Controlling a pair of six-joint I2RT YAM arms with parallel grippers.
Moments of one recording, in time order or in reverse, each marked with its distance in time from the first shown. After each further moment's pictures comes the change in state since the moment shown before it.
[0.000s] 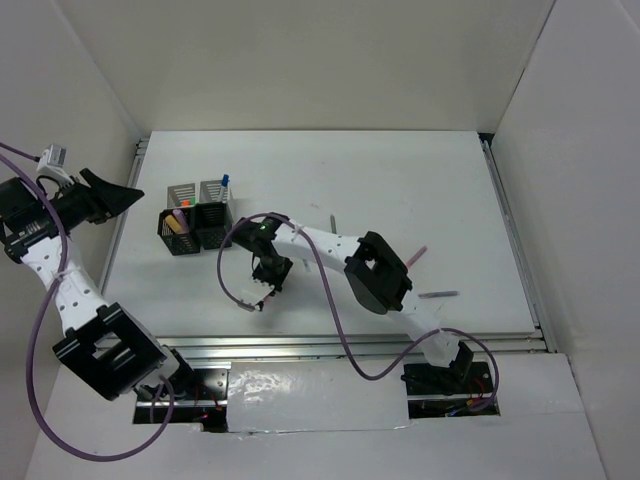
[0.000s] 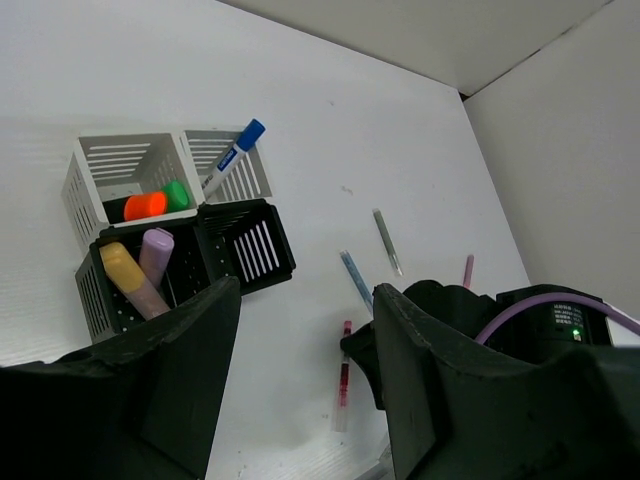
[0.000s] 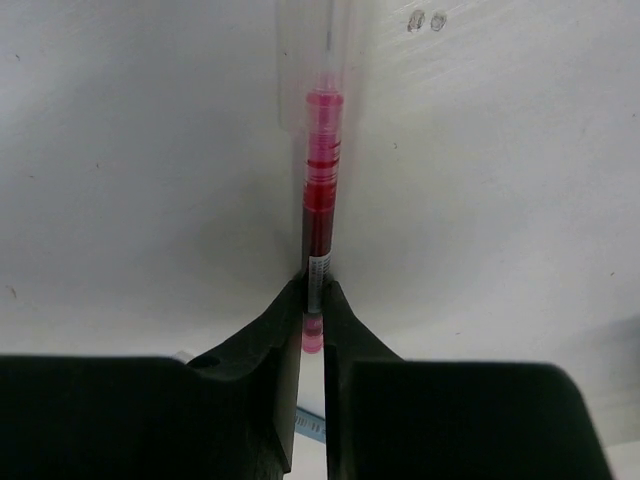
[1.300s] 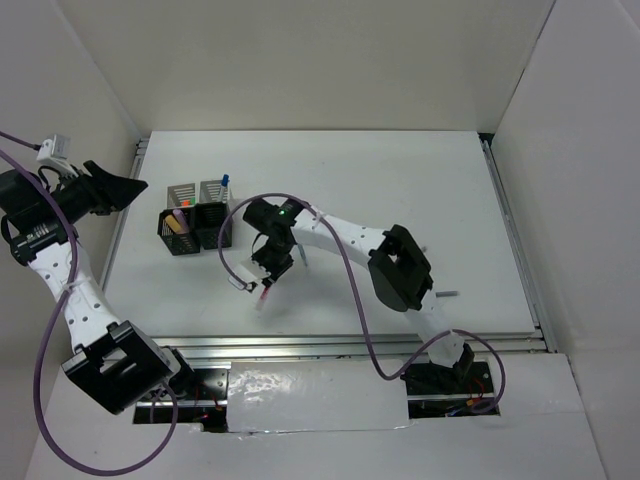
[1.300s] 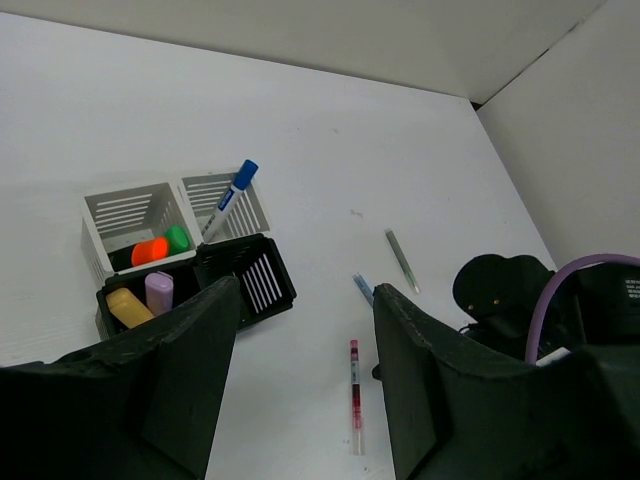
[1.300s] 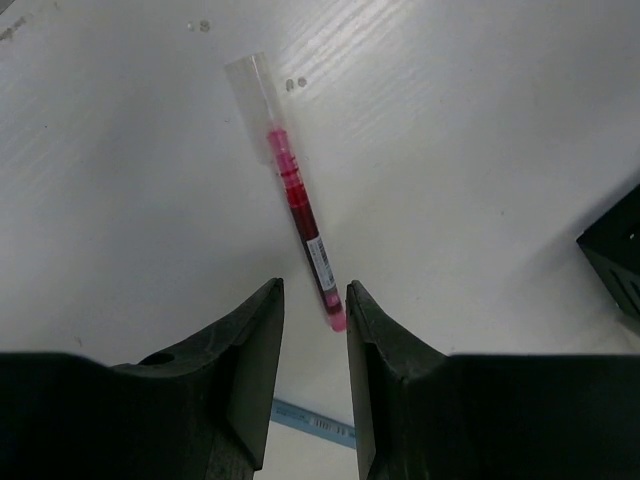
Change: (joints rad) left arm -0.050 -0.085 -0.005 0.128 -0.048 -0.058; right arm -0.064 -0.169 -0.113 0.133 -0.290 0.216
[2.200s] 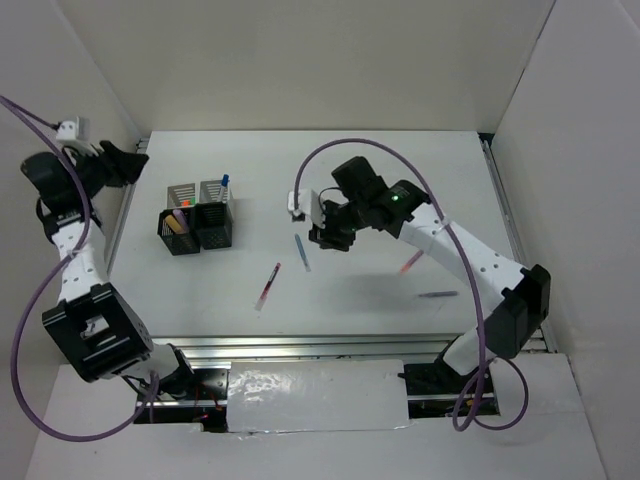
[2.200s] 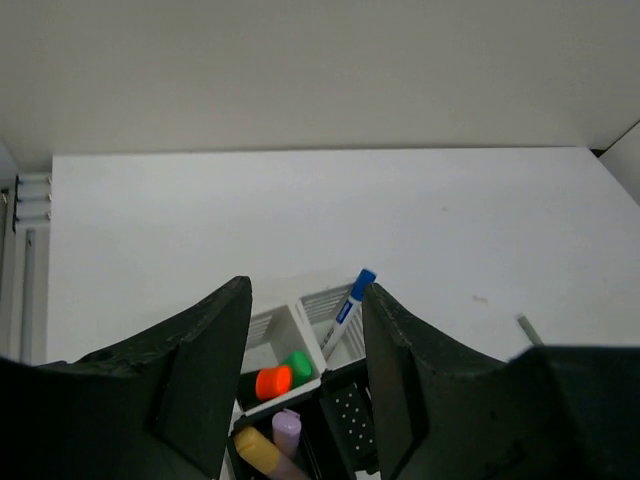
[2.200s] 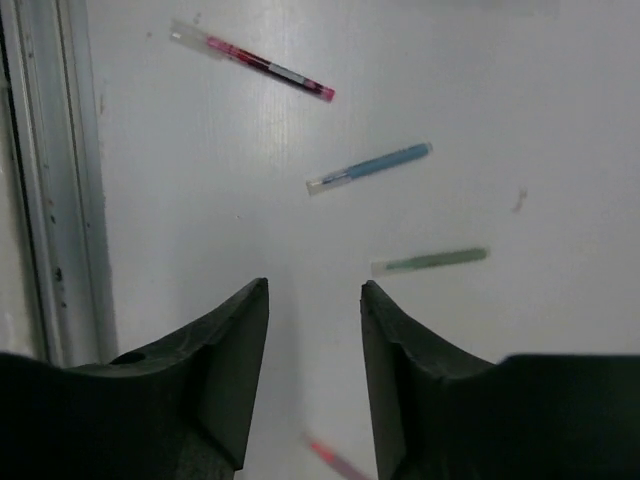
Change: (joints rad) left arm -0.166 0.190 -0.145 0.634 -0.296 -0.047; right arm -0.239 -0.713 -0.428 0.163 0.052 0.818
